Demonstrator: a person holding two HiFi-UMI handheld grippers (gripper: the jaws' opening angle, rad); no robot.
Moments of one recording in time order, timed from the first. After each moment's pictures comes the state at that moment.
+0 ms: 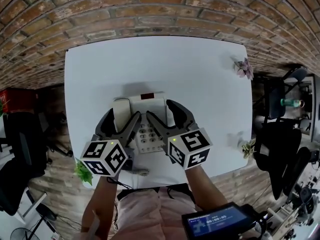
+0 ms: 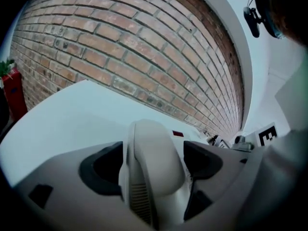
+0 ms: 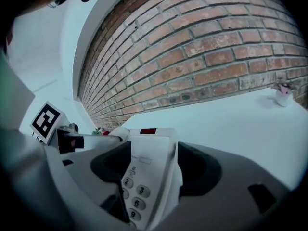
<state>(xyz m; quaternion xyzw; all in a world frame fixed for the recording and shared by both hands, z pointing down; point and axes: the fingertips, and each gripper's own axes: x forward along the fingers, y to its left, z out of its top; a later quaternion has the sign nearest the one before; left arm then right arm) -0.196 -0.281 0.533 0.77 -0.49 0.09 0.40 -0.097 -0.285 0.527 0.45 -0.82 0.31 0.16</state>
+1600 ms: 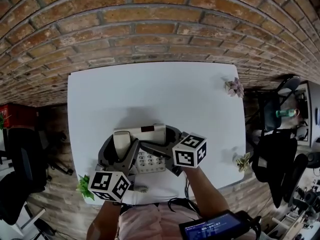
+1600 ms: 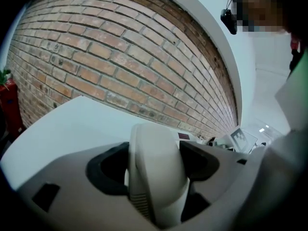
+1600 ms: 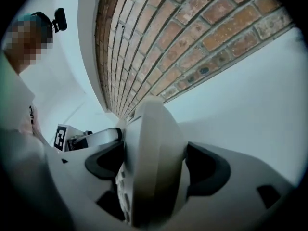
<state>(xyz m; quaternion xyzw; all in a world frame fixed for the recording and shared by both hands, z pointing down) -0.193 -0.268 0.502 0.80 -0.50 0.05 0.33 -0.127 -0.269 0.540 0.25 -0.86 0.44 0.09</state>
